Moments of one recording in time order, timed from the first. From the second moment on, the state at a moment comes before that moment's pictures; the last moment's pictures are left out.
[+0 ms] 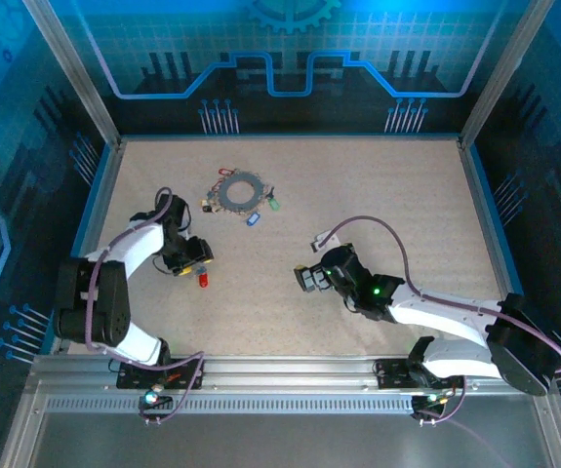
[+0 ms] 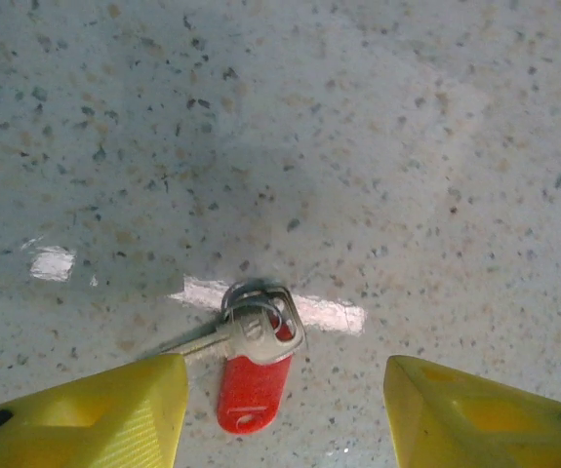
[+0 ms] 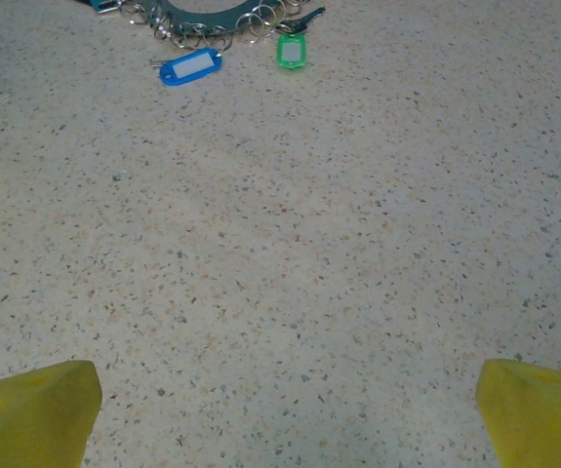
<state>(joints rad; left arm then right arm) -0.03 1.55 0.90 -0.76 0.22 -0.51 0.90 1.20 0.56 -0.02 0.38 0.26</state>
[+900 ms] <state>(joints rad) -0.33 1.59 0.85 -0.71 0.31 -0.63 0.90 1.19 0.56 -0.05 0.47 0.32</state>
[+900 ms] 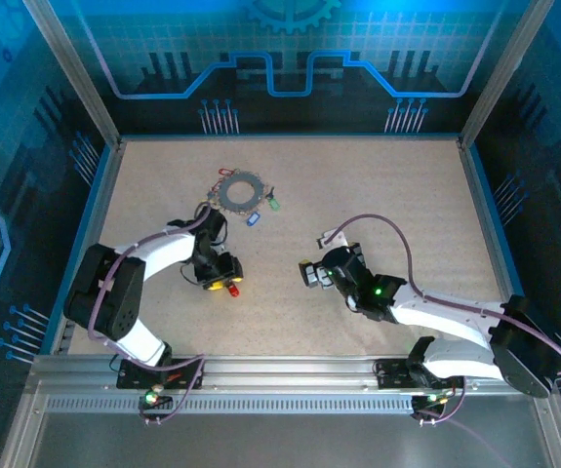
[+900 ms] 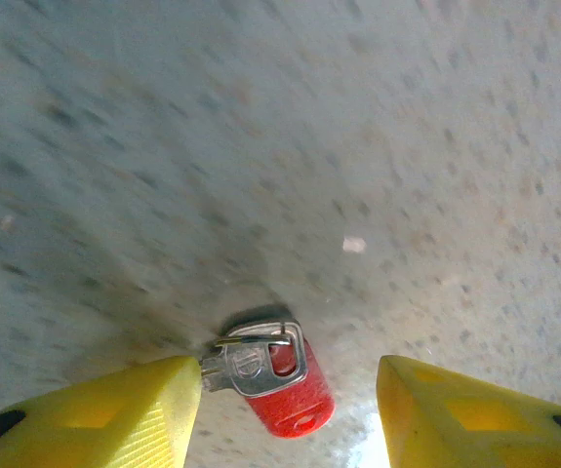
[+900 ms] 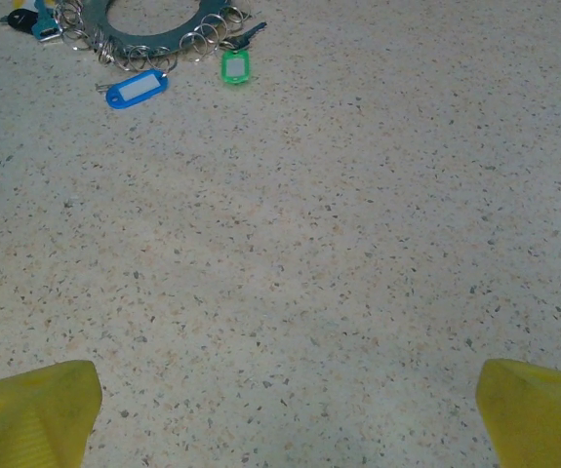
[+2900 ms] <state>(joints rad) -0.53 1.56 0.83 -0.70 0.00 -0.96 0.90 1.16 0.55 -0.07 0.50 0.36</state>
